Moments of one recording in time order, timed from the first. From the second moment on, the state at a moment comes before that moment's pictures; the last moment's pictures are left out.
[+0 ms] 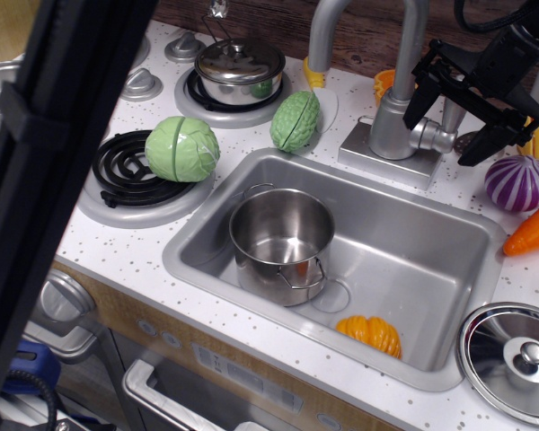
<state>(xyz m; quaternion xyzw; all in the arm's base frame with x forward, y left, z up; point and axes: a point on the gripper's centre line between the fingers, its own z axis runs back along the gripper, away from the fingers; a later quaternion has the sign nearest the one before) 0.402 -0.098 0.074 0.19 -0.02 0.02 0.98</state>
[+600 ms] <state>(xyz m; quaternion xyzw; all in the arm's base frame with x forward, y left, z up) 0.401 -0.098 0.053 0.21 -0.01 0.02 0.98</state>
